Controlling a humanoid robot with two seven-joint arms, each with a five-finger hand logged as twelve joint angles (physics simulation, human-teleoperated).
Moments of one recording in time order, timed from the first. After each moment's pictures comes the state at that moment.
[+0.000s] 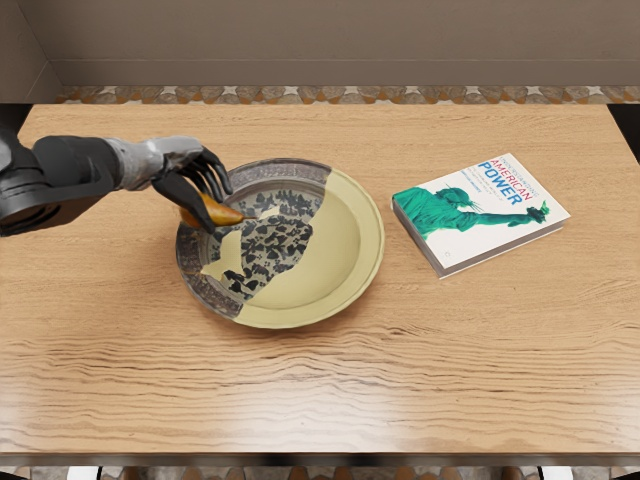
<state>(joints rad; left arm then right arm) -1.13 0.71 -0.35 -1.54 0.71 -0.10 0.61 0.01 0.00 0.02 0.28 -0.24 -0.03 -0.03</state>
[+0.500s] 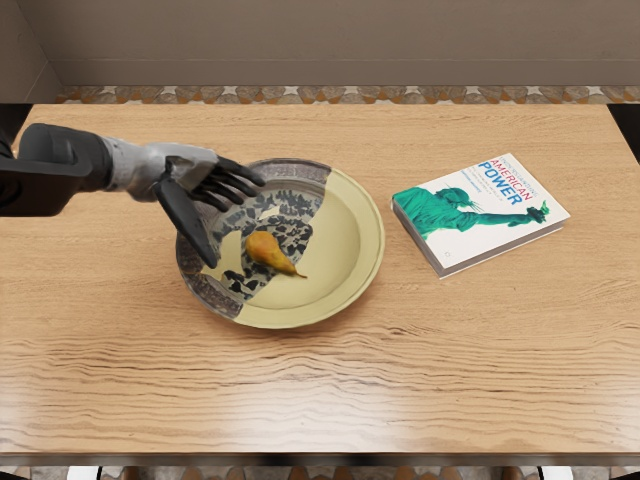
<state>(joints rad) -1.13 0.77 -0.44 -1.50 0.39 -0.37 0.61 0.01 0.00 0.02 0.28 -0.24 -0.03 -0.03</state>
